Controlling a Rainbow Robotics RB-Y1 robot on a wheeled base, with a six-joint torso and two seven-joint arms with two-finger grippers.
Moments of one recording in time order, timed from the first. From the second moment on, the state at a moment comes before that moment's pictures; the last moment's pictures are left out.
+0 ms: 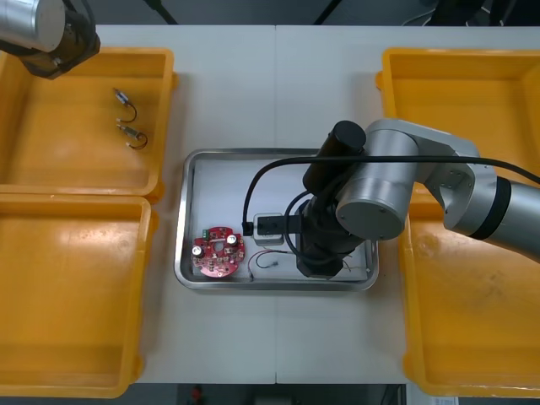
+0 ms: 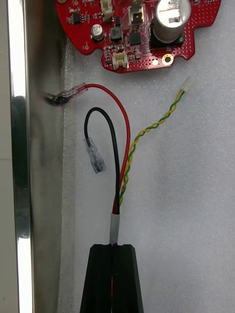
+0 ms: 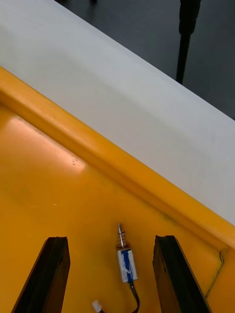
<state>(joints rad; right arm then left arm) -0.91 -0.69 1.00 -1.80 -1.00 1.32 1.96 -1.02 0.67 -0.22 -1.03 0.39 1.12 -0.70</state>
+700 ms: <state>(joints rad) -0.92 -0.67 1.03 -1.80 -0.96 1.30 1.96 -1.05 0.58 -0.32 -0.85 0.31 1.01 -0.70</state>
